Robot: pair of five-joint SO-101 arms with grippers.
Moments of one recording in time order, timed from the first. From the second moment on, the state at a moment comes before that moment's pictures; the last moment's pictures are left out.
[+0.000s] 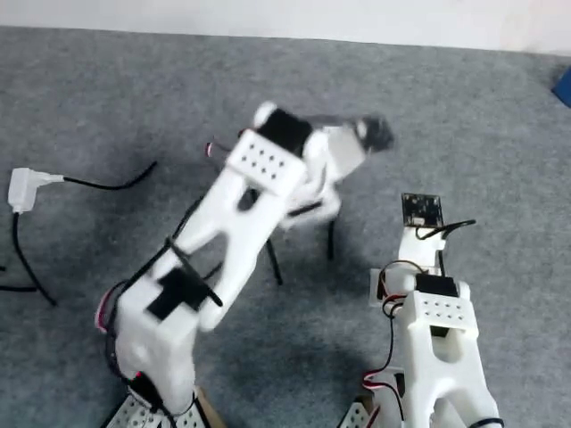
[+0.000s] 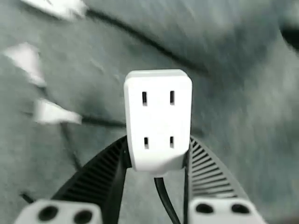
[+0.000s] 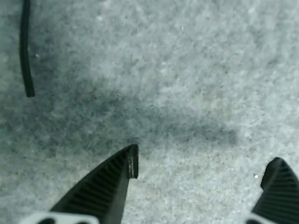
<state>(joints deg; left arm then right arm) 27.9 19.1 -27.7 100.5 -33.5 1.0 -40.5 70.3 47.5 4.8</state>
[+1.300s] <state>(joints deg) 15.7 -11.4 24.0 76.4 -51.6 -1.0 -40.5 70.1 49.7 5.8</state>
